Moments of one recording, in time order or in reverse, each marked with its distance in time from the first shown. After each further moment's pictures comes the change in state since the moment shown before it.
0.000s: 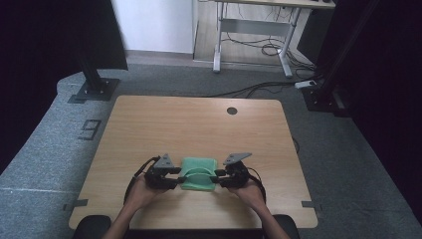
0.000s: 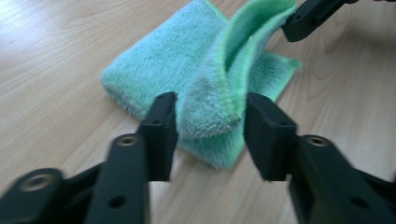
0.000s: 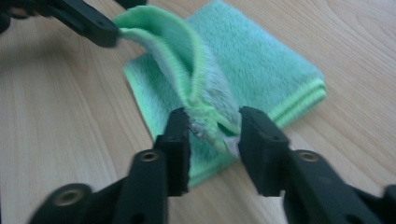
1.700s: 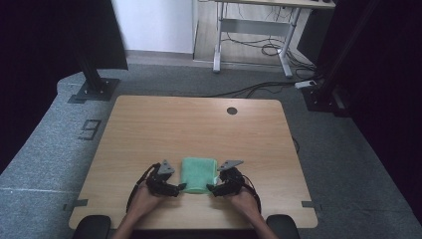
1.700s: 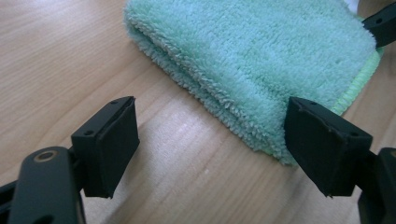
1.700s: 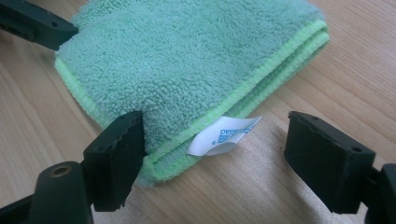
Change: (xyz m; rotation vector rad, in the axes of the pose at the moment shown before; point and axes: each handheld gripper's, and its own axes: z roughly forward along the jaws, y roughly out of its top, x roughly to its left) left arm 0.002 -0.024 0.034 0.039 0.151 -0.062; right arm 0.012 -0.015 0.028 0.082 -0.180 0.050
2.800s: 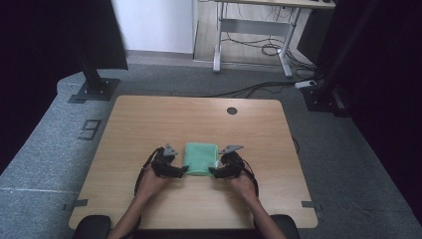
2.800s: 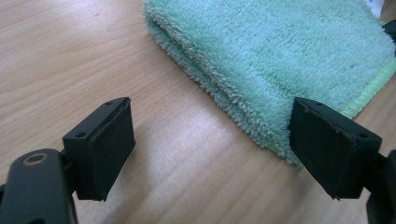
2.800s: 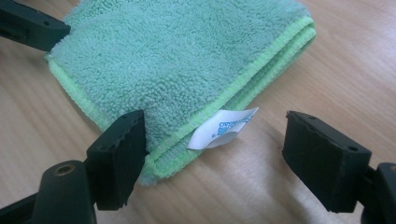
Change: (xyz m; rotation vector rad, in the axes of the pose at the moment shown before) left arm 0.041 0.034 0.032 -0.004 0.074 -0.054; right arm -0.045 0.029 0.022 -0.025 -0.068 0.020
